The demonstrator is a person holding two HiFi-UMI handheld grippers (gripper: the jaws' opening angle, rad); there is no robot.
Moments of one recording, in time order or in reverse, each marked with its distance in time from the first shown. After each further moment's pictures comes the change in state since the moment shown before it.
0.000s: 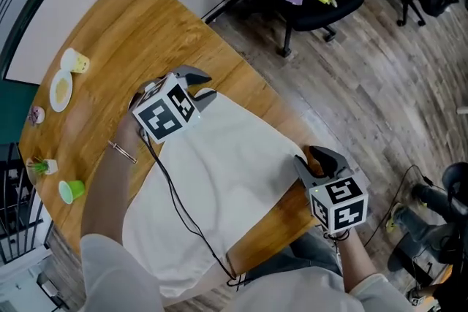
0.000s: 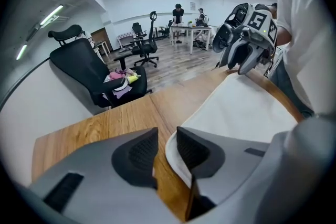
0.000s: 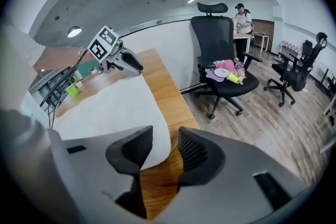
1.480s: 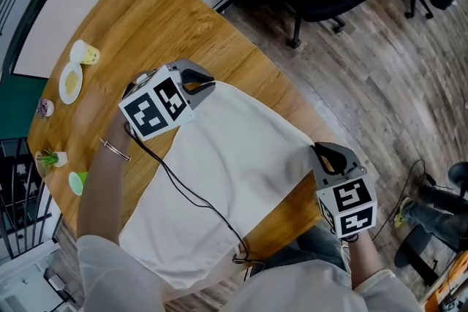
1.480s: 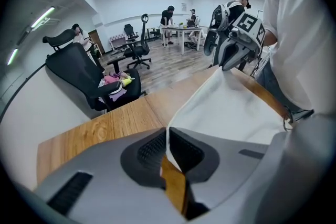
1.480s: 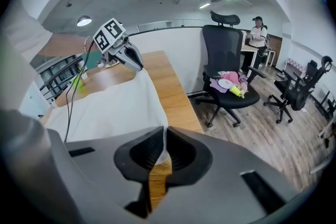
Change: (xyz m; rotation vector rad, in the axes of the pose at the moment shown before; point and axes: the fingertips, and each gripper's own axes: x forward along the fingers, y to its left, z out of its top) left arm -0.046 -0.016 -0.002 0.064 -0.019 -0.066; right arm -0.021 0.024 0.013 -0.141 -0.022 -0.024
